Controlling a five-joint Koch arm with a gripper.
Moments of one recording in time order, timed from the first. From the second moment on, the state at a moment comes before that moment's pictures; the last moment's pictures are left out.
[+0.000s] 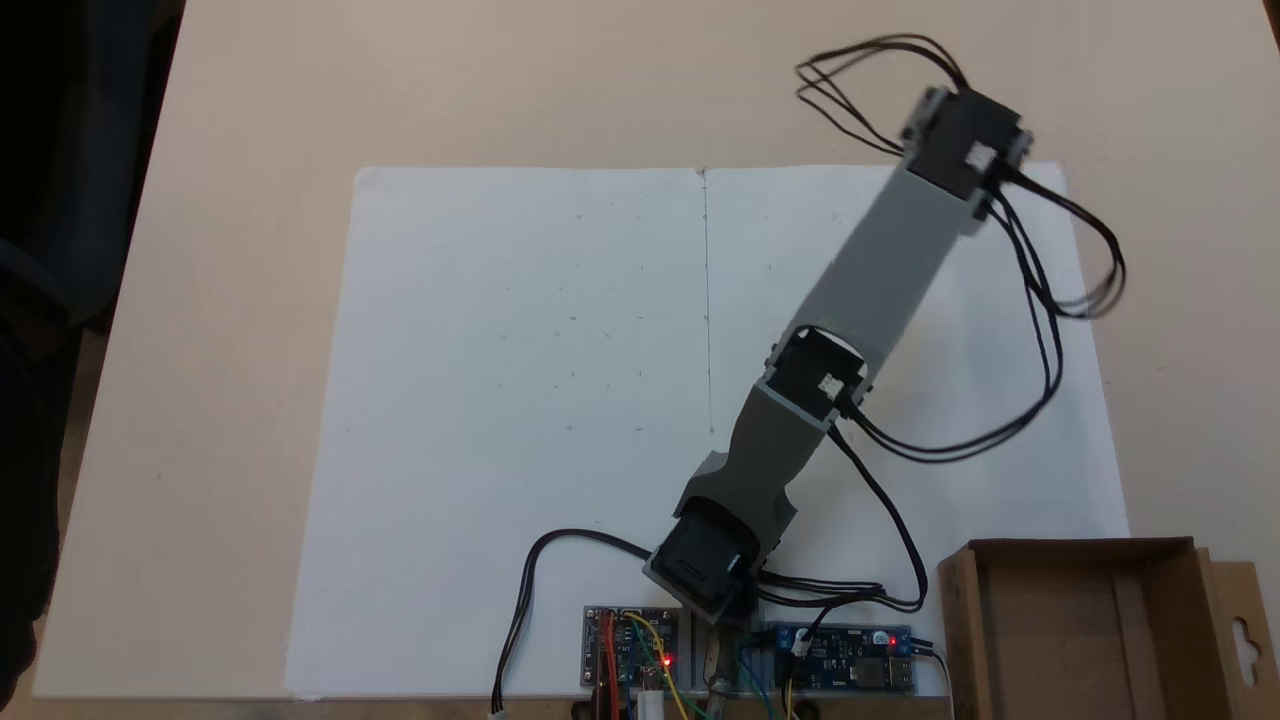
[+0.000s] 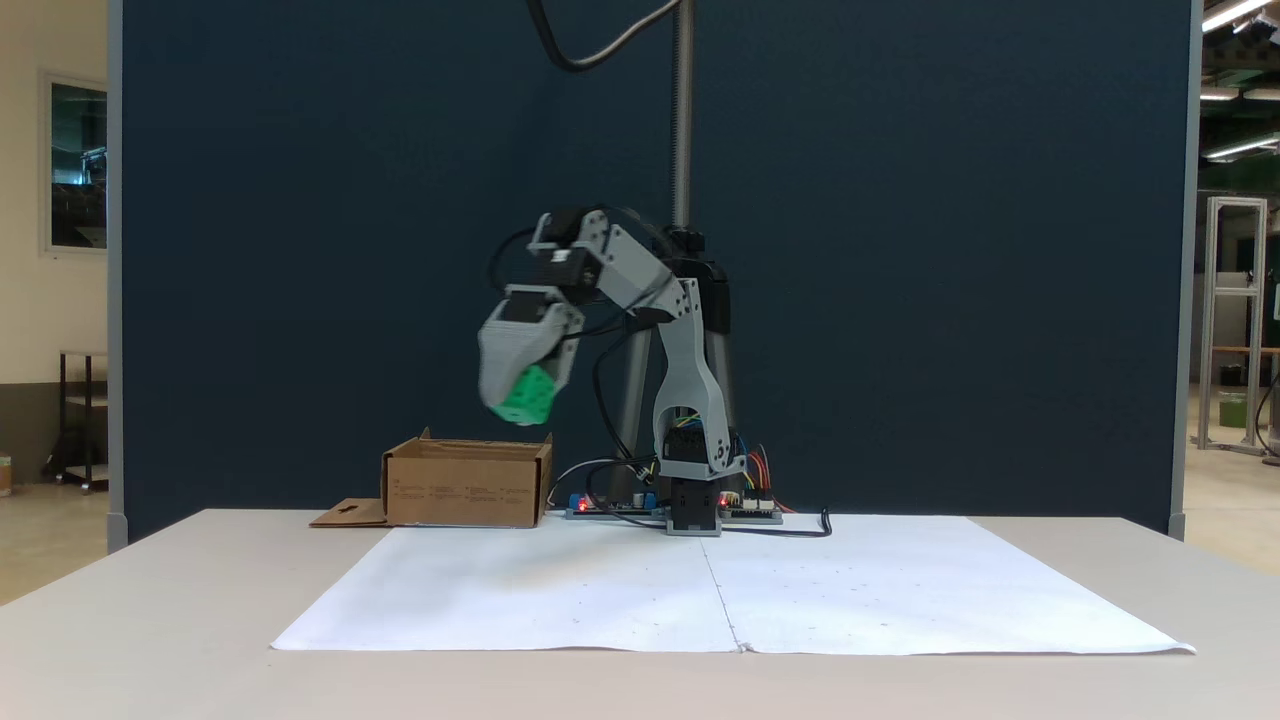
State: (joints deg) arm 37.2 73.1 49.7 59.1 -10.5
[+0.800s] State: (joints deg) arm 83.0 82.4 52.5 68.8 -10.5
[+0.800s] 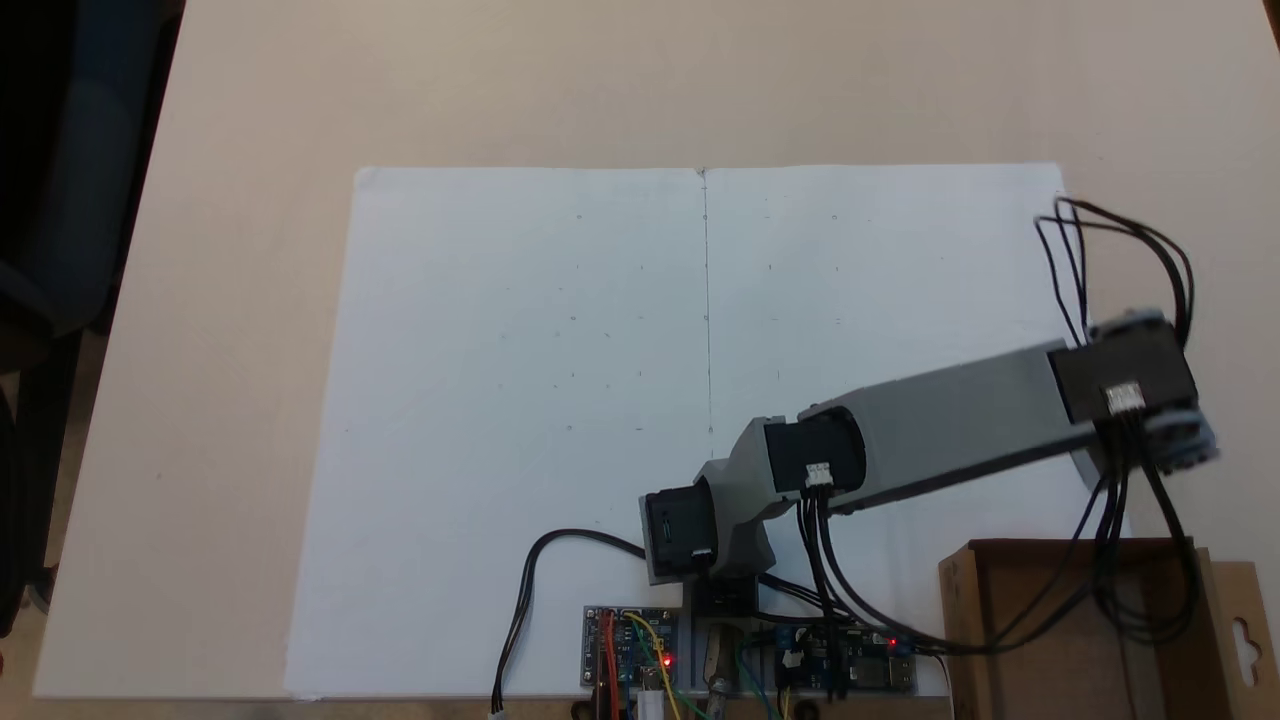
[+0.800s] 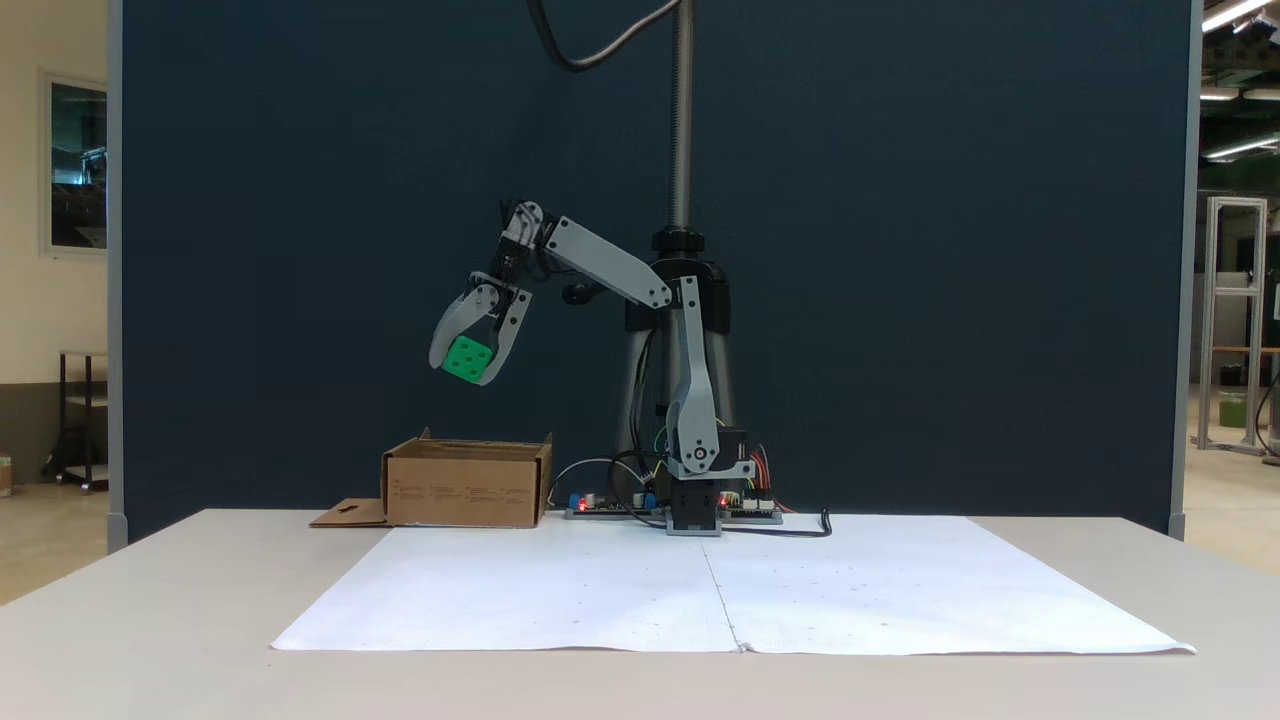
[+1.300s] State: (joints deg) arm 98.8 78.0 53.1 70.0 -11.2
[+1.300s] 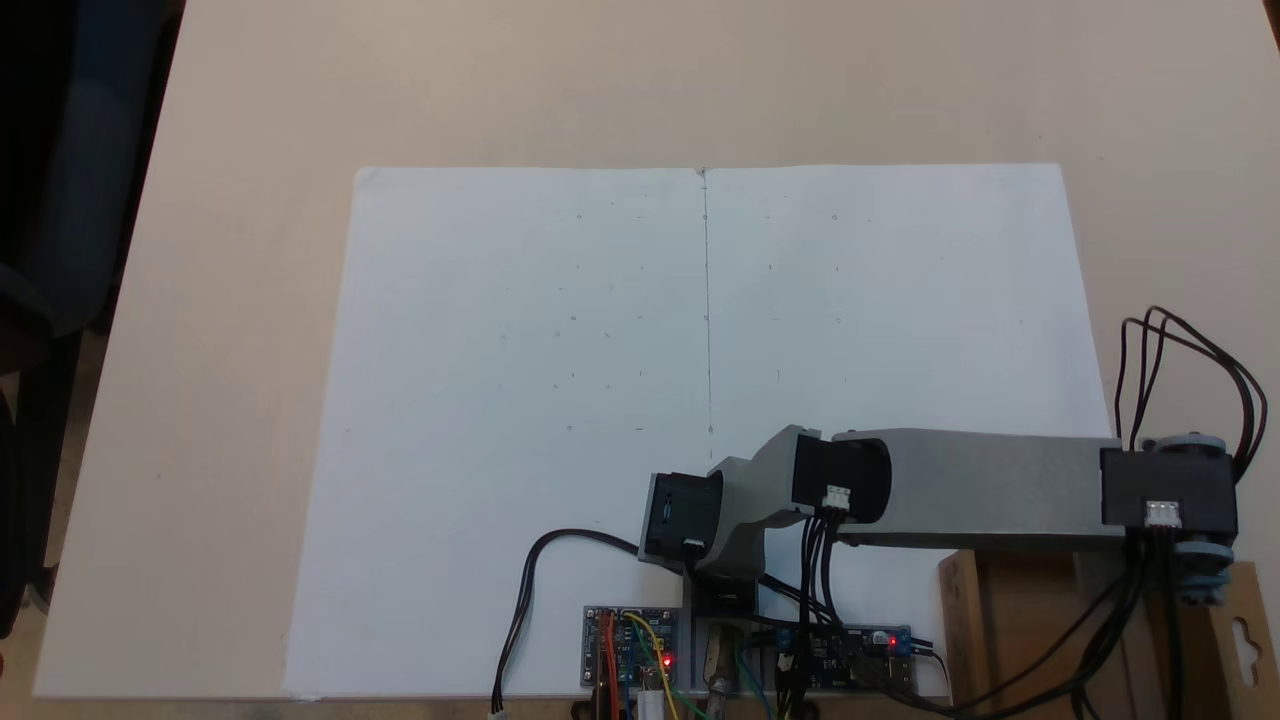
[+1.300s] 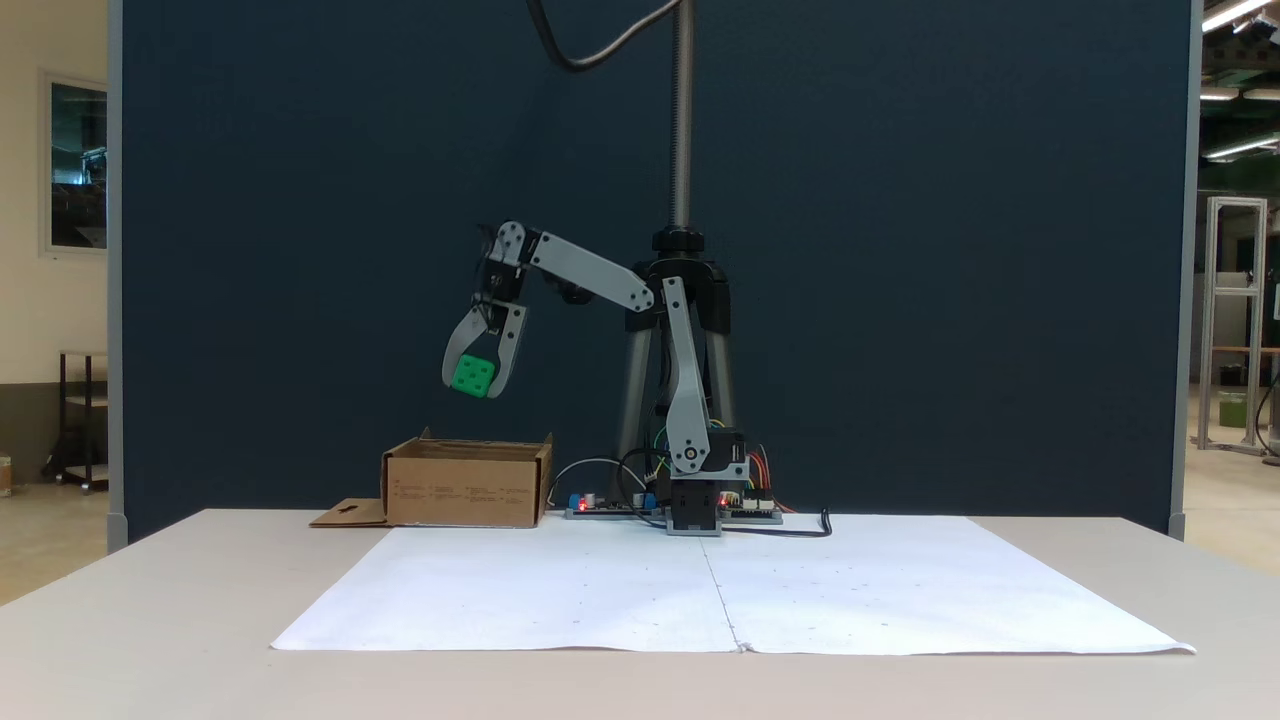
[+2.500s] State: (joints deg) arm 99.5 71.8 65.3 51.0 -20.2
